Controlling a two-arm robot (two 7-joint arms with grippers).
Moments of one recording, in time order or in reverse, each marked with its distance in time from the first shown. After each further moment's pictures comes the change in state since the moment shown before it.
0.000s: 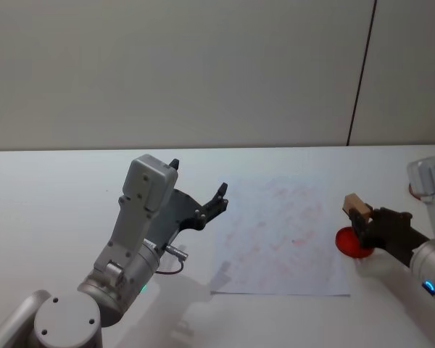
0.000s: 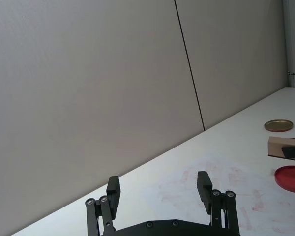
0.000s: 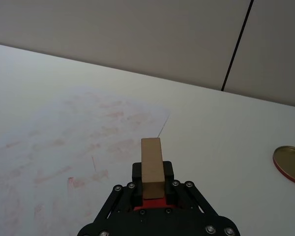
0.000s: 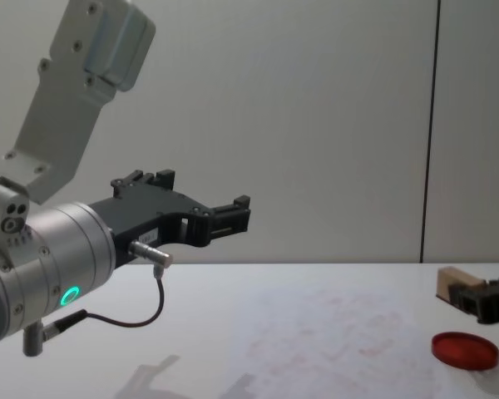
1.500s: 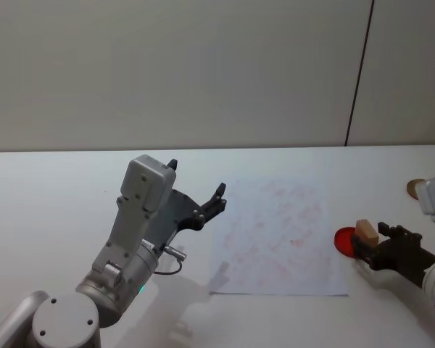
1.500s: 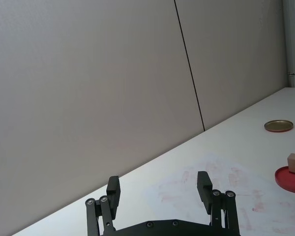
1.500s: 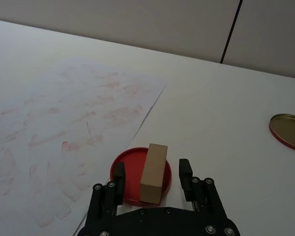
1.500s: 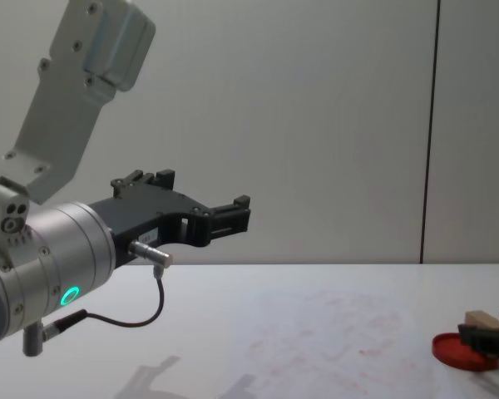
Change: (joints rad) left arm 0.000 0.000 0.000 0.000 0.000 0.000 0.000; right arm -0.060 0.041 0.018 -0.028 0.014 0.035 0.024
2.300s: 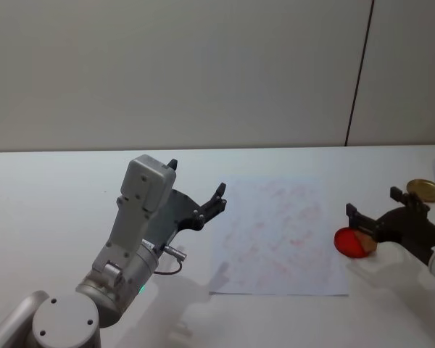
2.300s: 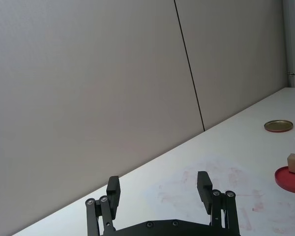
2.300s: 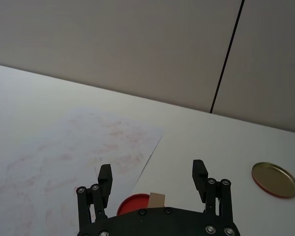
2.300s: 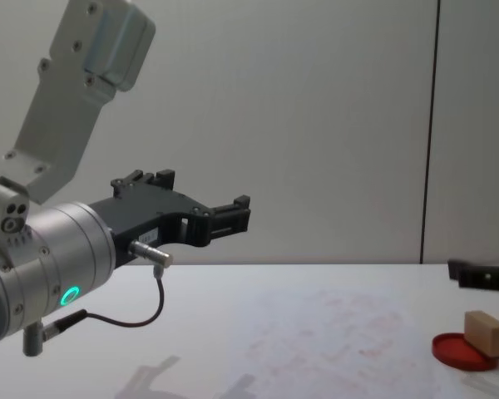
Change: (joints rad) left arm 0.000 0.000 0.000 0.000 0.000 0.000 0.000; right arm -0.024 0.012 0.015 -0.110 0.024 -0.075 -0.036
